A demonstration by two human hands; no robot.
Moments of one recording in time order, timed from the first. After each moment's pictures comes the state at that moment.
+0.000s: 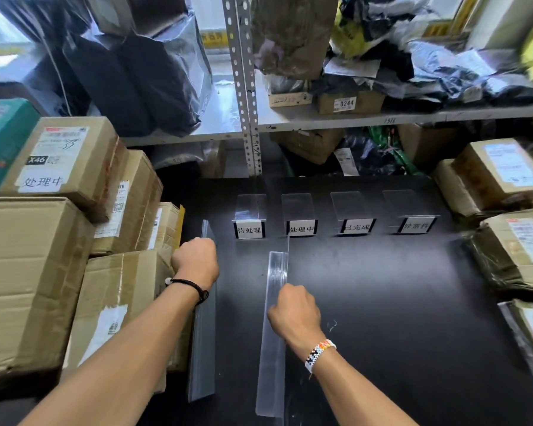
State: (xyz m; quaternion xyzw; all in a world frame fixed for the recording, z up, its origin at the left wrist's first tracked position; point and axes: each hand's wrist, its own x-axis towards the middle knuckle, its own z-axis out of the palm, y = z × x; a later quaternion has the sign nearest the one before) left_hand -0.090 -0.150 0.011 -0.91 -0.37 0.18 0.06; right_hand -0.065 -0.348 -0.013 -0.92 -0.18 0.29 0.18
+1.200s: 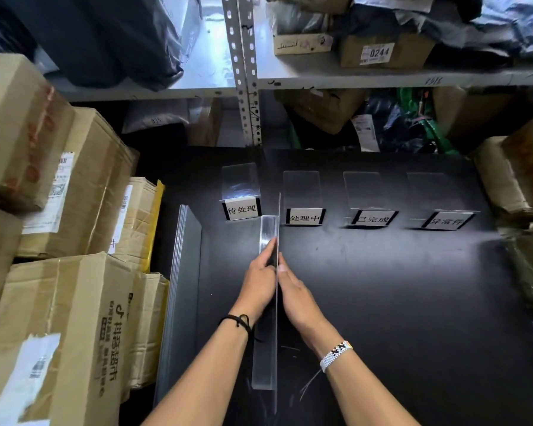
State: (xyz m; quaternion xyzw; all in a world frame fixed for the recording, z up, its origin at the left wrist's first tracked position) left_hand -0.029 -0.243 -0.107 -0.66 -0.41 0.03 -0.63; right_hand 0.001 -0.343 -0.110 -0.74 -0.07 0.42 0.52
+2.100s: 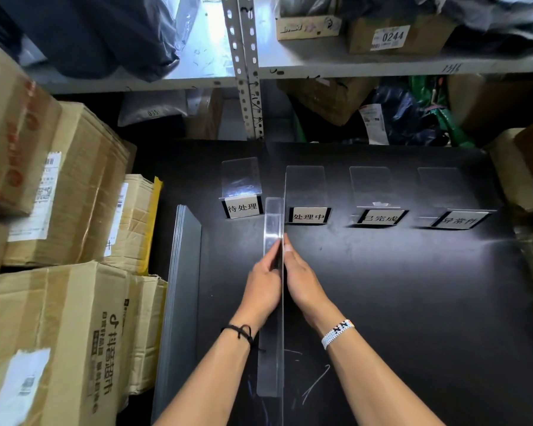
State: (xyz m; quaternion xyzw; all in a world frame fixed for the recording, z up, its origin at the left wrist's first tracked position) left_hand -0.026 -0.247 -0.110 -0.66 -0.41 0.02 -0.63; right_hand 0.036 -0.324 -0.121 -0.73 -0.05 0.41 0.54
